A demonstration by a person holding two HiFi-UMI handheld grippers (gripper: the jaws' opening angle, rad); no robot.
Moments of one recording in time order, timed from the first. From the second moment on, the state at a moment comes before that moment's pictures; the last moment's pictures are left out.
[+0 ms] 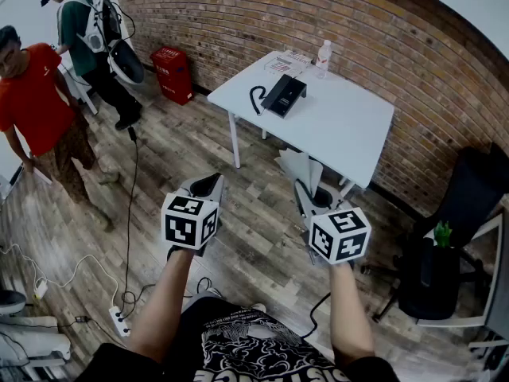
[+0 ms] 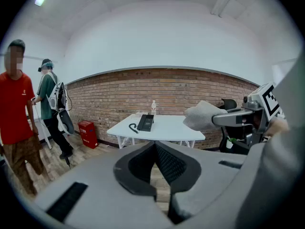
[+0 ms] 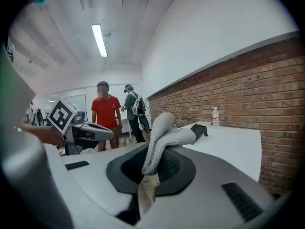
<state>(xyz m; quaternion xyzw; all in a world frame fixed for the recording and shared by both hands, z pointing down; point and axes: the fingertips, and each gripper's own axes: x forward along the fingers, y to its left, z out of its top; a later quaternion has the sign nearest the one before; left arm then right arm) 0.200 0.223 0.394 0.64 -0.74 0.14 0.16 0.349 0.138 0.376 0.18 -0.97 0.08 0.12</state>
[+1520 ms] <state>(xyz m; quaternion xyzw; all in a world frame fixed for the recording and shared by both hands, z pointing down) 0.002 0.050 0.441 0.74 -0.63 0.16 0.19 0.162 0.012 0.418 0.29 -0.93 0.12 0.19</state>
